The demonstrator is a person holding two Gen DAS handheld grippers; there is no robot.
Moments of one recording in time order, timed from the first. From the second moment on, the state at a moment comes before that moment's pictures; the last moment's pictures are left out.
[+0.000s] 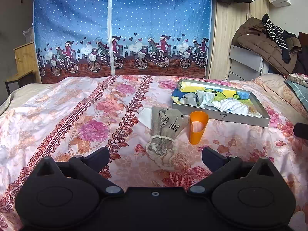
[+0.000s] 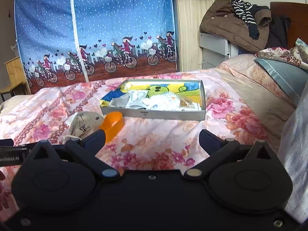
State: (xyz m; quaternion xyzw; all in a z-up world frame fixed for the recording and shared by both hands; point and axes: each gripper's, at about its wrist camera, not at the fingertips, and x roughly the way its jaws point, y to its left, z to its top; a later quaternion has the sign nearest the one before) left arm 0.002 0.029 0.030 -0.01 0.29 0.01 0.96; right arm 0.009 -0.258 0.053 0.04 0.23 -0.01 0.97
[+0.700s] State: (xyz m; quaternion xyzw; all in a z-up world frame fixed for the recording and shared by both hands) left arm 0.004 0.022 0.026 0.00 0.30 0.00 0.95; right arm 0.017 -0.265 0.047 0.02 0.27 -0.02 0.96
